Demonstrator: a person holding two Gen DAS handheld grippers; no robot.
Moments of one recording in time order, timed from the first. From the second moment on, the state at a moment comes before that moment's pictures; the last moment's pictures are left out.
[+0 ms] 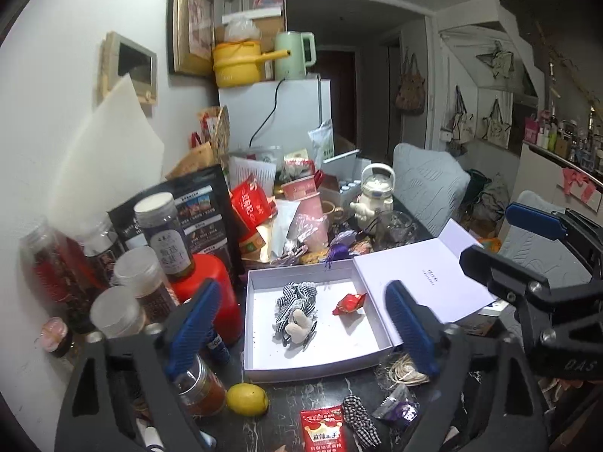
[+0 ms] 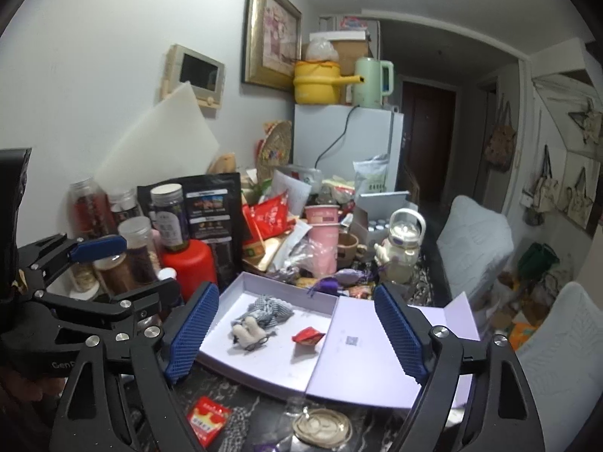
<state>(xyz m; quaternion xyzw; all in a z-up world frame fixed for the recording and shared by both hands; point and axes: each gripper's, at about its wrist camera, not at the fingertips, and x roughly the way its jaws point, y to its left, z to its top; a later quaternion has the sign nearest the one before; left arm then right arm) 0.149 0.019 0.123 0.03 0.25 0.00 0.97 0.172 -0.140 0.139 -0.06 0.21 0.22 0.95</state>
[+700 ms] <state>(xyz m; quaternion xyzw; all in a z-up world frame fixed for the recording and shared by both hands) 0.057 0.017 0.103 0.05 0.21 -0.02 0.98 0.076 -0.156 0.125 -0.04 0.18 0.20 0.96</state>
